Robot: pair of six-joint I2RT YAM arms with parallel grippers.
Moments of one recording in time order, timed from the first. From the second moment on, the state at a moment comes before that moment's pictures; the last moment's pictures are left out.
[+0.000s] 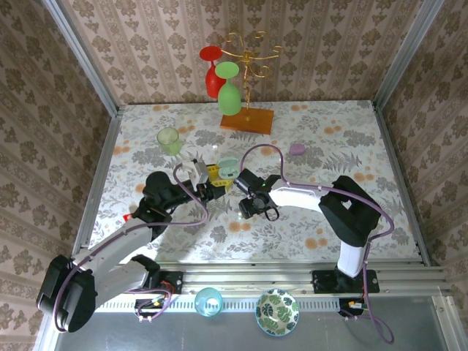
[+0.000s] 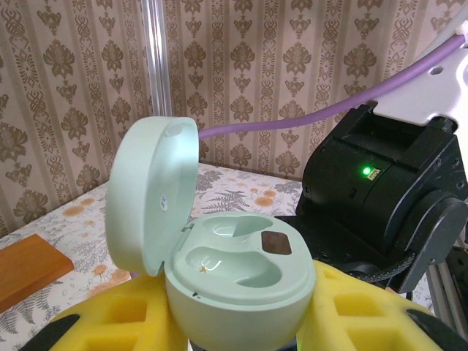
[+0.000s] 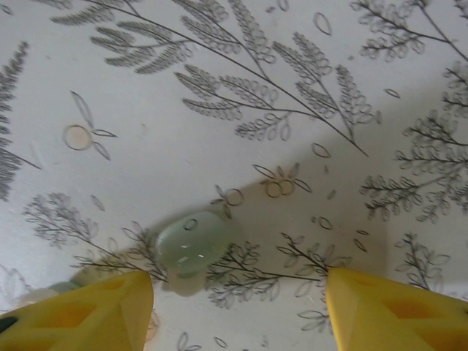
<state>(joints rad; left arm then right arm) -0.58 1.00 0.46 0.59 0.68 -0.03 0.81 1.82 1.10 -0.56 0.15 0.37</state>
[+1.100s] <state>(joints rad) -0.58 0.99 0.46 0.59 0.66 -0.01 0.80 1.82 1.17 -0.55 0.15 0.31</state>
